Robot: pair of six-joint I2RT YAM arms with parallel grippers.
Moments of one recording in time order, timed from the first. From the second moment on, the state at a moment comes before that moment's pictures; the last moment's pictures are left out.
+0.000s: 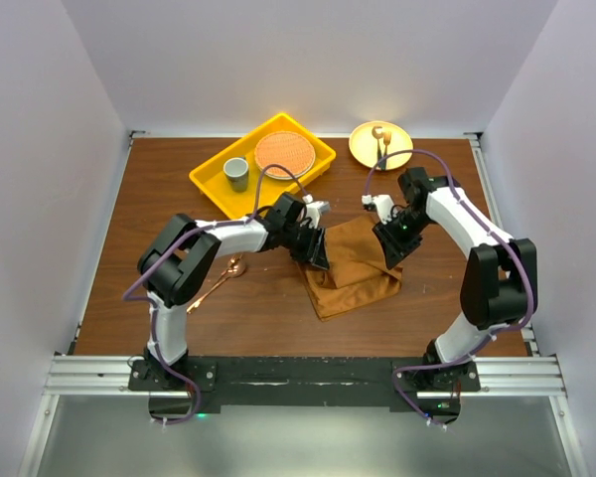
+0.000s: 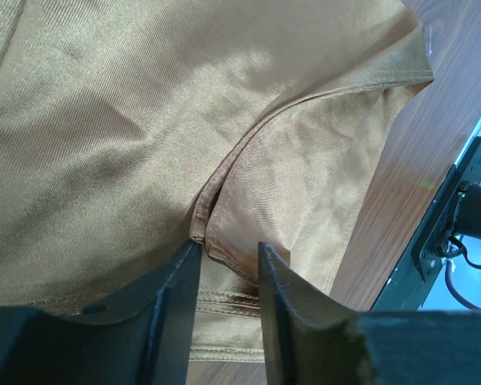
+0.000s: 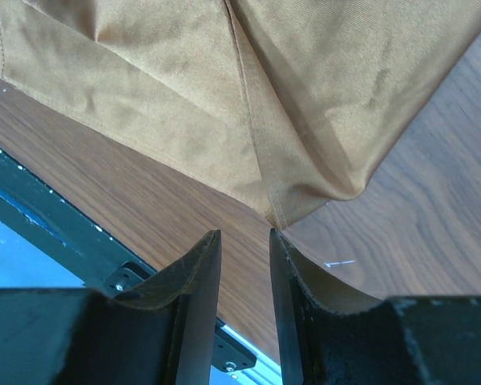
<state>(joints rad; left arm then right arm) -0.66 1.97 1.18 -0.08 0.56 -0.42 0.18 1.66 1.26 -1.13 -0.33 -0.51</state>
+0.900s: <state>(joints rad) -0.89 1.71 0.95 0.01 0.56 0.24 0.09 1.73 1.31 -1.14 -0.33 -0.56</state>
